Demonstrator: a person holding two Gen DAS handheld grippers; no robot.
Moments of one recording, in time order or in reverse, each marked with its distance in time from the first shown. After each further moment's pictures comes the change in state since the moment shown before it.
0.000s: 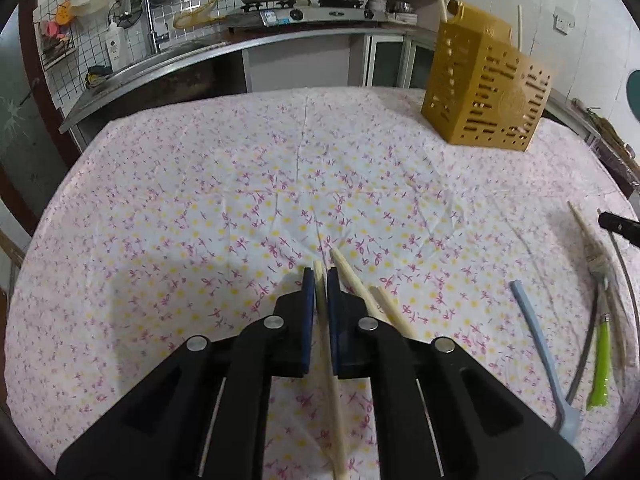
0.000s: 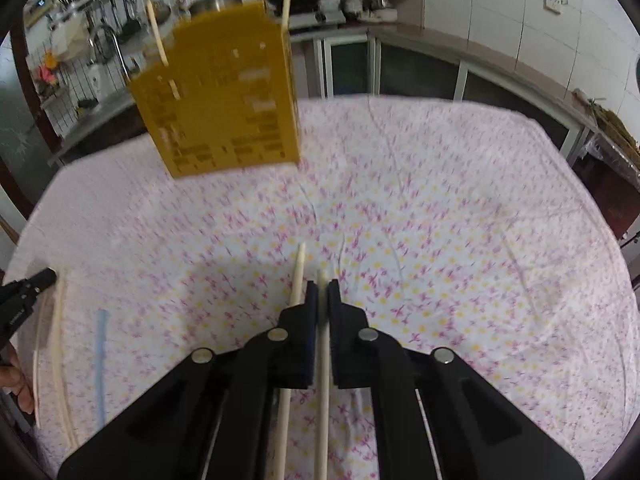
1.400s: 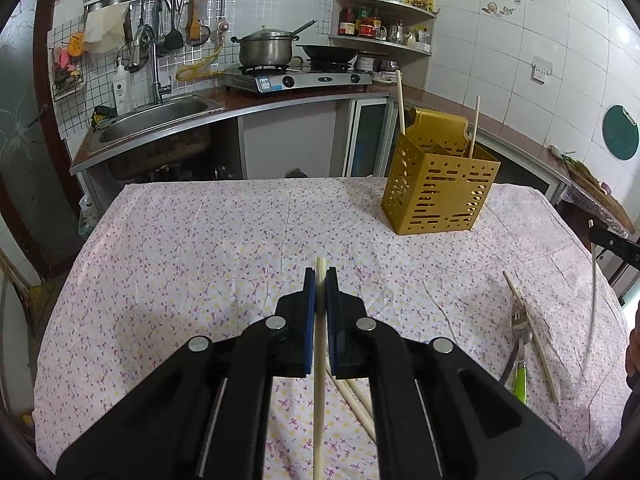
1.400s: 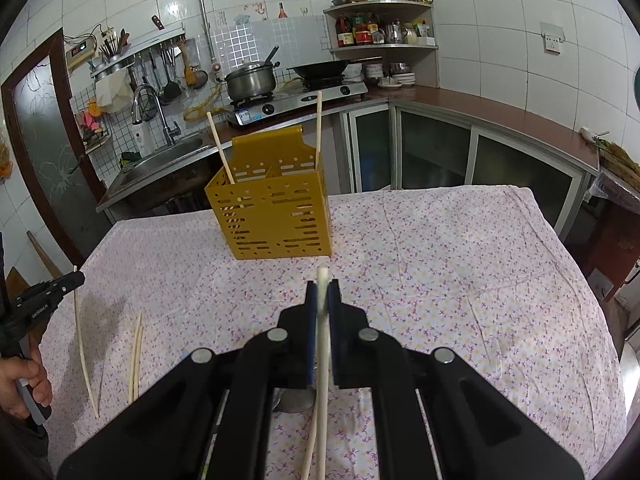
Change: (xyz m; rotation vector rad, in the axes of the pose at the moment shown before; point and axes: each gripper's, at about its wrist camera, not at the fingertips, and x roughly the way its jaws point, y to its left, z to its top) left arm -0.098 -0.004 0.033 -0.030 -0.184 -0.058; right arm -0.100 -0.011 0.026 -0.004 -0.207 0.117
